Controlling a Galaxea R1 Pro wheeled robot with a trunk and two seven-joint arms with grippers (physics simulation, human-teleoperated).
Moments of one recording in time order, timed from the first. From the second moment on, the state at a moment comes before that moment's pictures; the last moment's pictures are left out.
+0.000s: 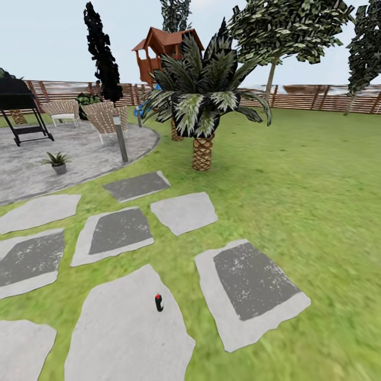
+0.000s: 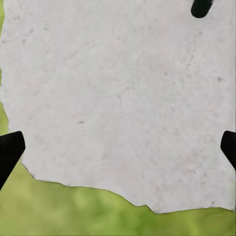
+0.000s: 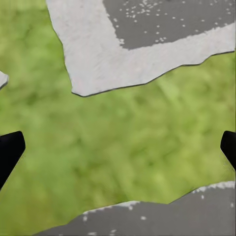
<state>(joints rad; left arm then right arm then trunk) -0.19 0.07 0.09 -0.36 0.01 -0.34 0.01 -0.07 -0.04 0.00 -0.47 0.00 -0.43 0.00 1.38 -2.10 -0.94</state>
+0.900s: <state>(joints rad) -0.19 0.07 0.09 -0.36 0.01 -0.34 0.01 -0.07 -0.04 0.00 -0.47 0.00 -0.43 0.00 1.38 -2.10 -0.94</state>
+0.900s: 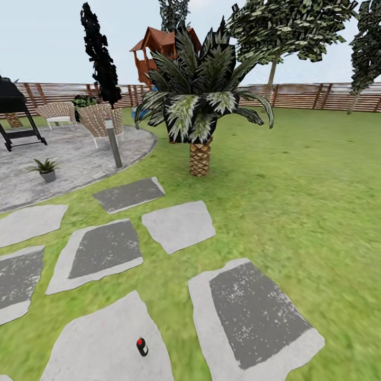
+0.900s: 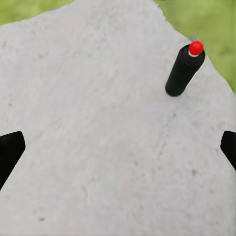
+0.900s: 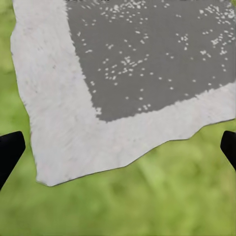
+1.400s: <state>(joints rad) -0.19 0.07 0.09 -0.36 0.01 -0.34 0.01 -0.07 -0.04 0.00 -0.47 0.00 -0.43 0.00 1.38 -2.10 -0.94</state>
